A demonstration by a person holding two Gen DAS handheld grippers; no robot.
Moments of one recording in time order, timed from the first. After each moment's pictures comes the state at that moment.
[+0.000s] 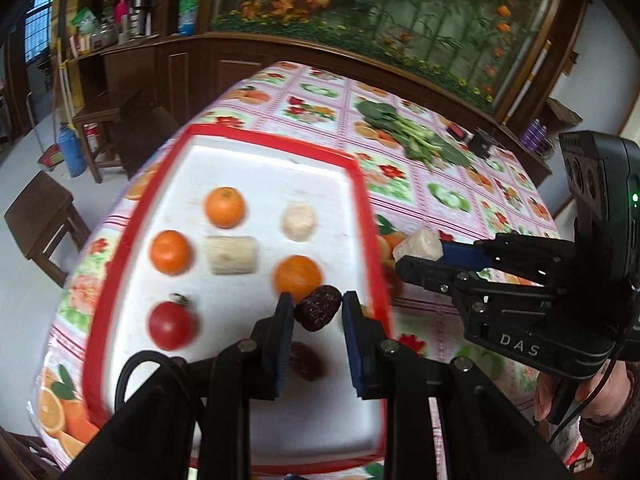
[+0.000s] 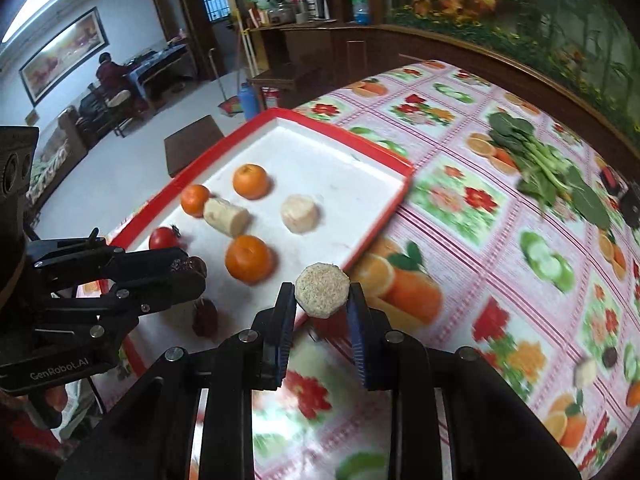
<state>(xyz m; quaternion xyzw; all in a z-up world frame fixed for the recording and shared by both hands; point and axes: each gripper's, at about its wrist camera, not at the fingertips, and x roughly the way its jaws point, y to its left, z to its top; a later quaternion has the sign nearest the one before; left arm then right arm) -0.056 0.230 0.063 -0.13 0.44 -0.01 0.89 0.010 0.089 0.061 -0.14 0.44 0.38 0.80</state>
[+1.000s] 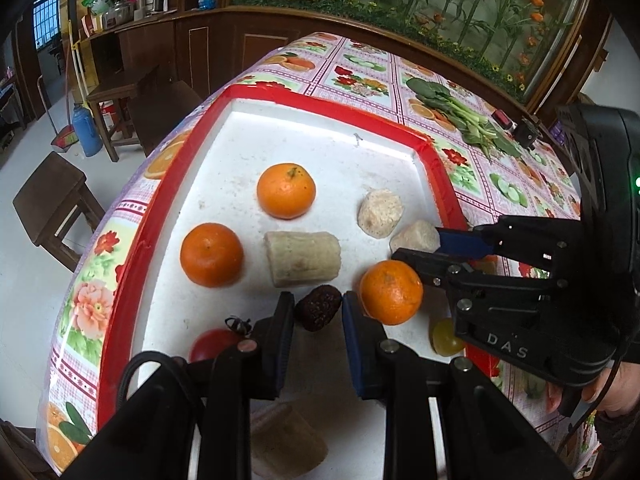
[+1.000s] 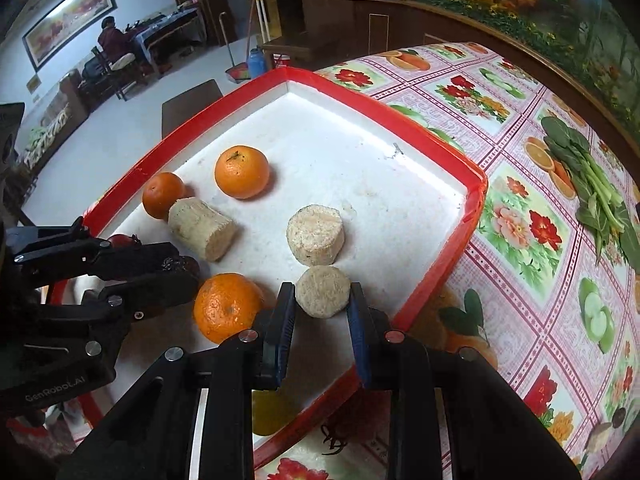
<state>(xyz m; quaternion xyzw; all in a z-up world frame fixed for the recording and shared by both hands) -0.026 0.263 0.023 -0.13 0.48 0.03 0.87 0.039 0.148 0.017 -0.19 0.47 0.38 0.77</state>
